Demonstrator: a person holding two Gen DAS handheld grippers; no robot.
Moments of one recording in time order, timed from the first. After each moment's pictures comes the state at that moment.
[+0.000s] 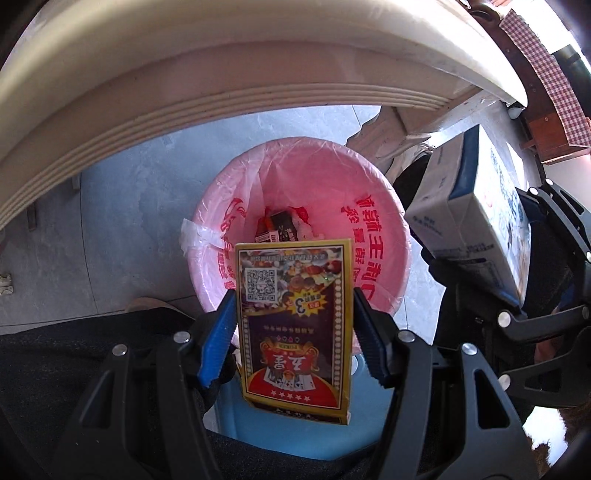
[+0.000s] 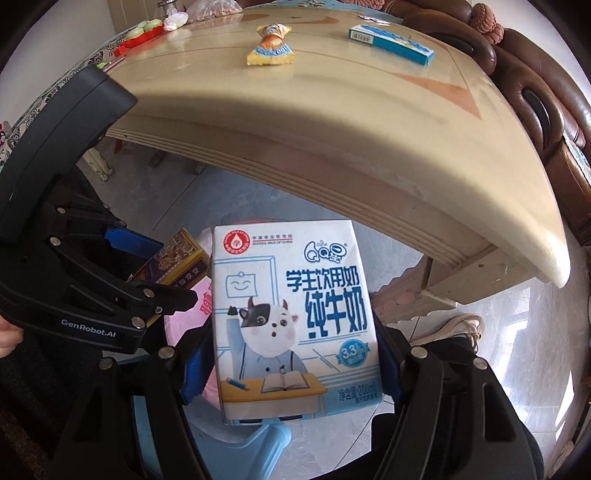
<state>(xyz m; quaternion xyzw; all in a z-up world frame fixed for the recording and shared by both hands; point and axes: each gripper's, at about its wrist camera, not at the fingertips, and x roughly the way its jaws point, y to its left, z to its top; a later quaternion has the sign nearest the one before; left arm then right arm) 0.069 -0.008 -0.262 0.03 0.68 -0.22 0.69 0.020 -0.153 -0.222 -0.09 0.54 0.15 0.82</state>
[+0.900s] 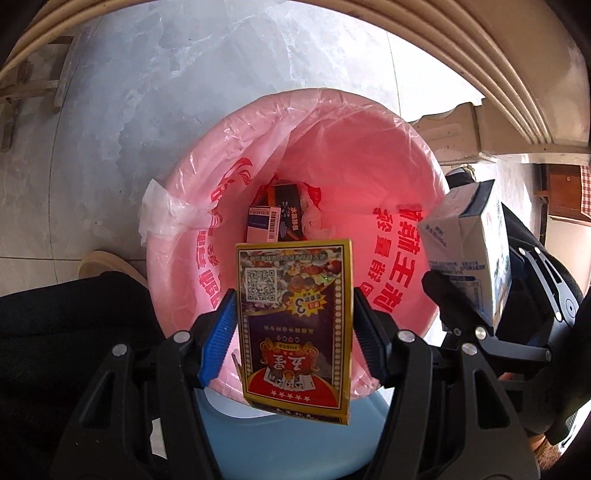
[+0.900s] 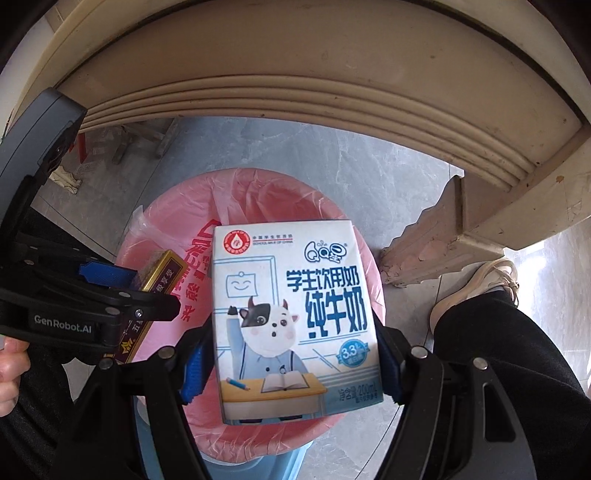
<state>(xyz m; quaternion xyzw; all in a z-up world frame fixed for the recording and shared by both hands) 0.098 -0.006 -0.352 -0.07 0.76 -0.16 0.63 0.054 -0.175 -0.314 -0.02 0.61 0.10 0.78</state>
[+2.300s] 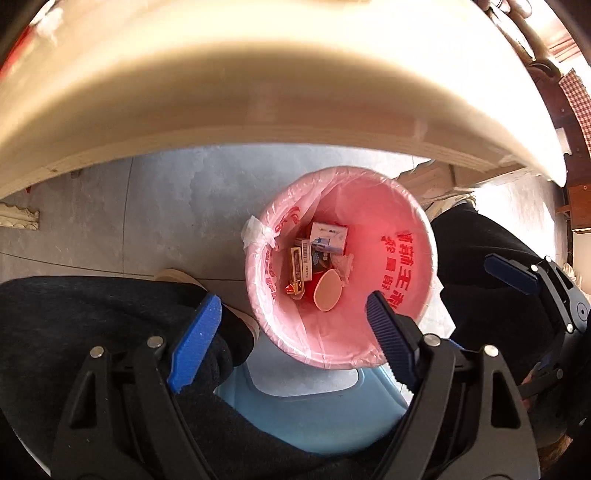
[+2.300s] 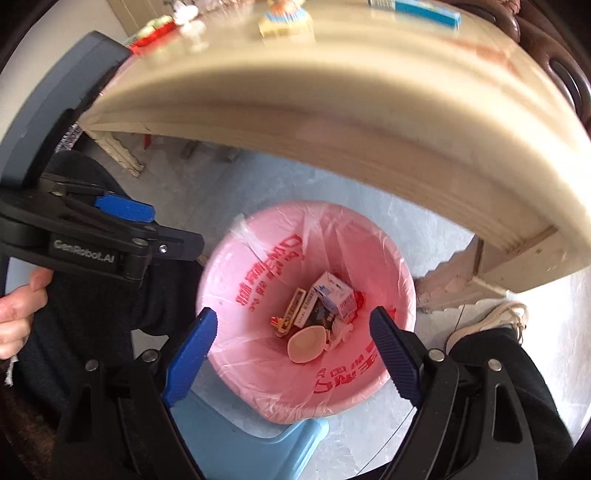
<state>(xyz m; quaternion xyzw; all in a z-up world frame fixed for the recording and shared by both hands) 0.080 0.024 -0.208 -0.01 0.69 -0.10 0.72 0.030 -0.156 -0.191 -0.03 0.56 0.24 0.79</state>
